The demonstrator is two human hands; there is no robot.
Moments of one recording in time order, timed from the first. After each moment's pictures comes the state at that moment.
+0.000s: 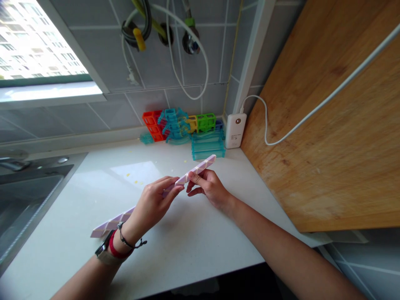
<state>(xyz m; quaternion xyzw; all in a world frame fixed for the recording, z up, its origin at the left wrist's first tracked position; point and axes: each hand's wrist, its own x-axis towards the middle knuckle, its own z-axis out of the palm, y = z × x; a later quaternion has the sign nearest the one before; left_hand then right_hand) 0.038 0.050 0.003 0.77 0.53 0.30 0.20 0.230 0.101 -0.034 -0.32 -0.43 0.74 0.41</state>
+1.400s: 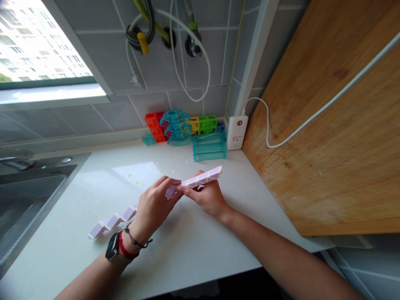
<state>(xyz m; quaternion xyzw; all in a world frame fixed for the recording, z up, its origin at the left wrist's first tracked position) 0.043 0.046 -0.011 0.75 0.62 0.25 0.04 0.220 0.083 -0.039 -0.41 -0.59 0.52 0.47</state>
